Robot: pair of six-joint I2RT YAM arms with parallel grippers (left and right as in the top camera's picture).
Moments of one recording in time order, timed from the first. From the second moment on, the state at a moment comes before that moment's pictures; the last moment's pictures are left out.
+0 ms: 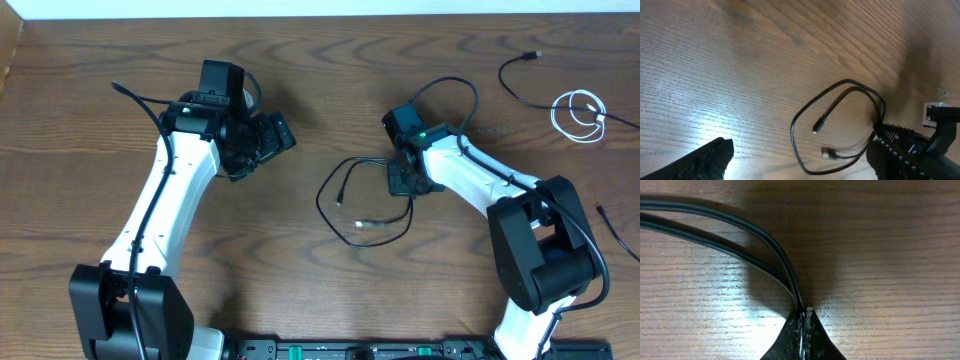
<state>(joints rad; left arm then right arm) -0.15 1.62 1.33 -0.94 0.30 -0.62 0.44 1.95 1.22 -0.74 0.09 0.46</state>
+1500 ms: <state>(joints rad) -0.15 1.62 1.33 -0.91 0.30 -0.62 -0.40 1.70 2.46 -1.09 -0.24 0.32</state>
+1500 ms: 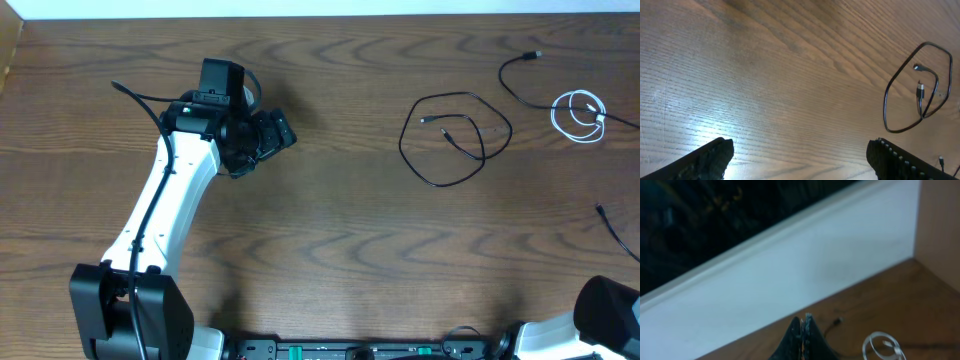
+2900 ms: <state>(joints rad) -0.15 1.63 1.33 -0.91 0.30 -0.62 -0.03 2.22 2.21 -1.61 0.01 0.09</state>
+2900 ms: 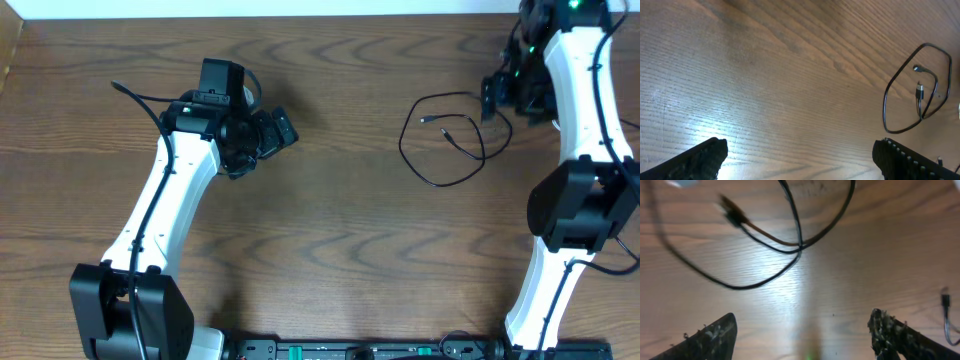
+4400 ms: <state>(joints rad) -0.15 1.63 1.33 -0.91 0.30 -0.62 0.00 2.16 1.54 -1.01 0.09 0.62</state>
